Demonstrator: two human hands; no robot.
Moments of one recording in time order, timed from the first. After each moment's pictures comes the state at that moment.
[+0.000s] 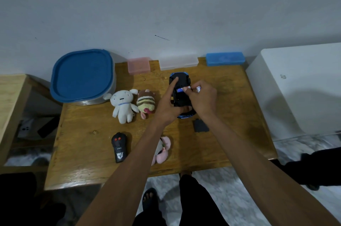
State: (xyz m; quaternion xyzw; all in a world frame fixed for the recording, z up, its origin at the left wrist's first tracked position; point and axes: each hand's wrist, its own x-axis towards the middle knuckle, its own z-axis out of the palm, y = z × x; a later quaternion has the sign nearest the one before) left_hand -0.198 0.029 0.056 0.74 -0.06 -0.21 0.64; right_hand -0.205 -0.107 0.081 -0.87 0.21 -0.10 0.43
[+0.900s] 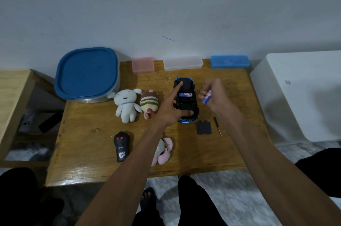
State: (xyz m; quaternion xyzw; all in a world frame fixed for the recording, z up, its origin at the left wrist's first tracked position) left_hand -0.194 0.036 0.055 0.75 -0.06 -0.24 0.62; right_hand -0.181 -0.124 0.115 -0.55 0.34 0.06 0.77
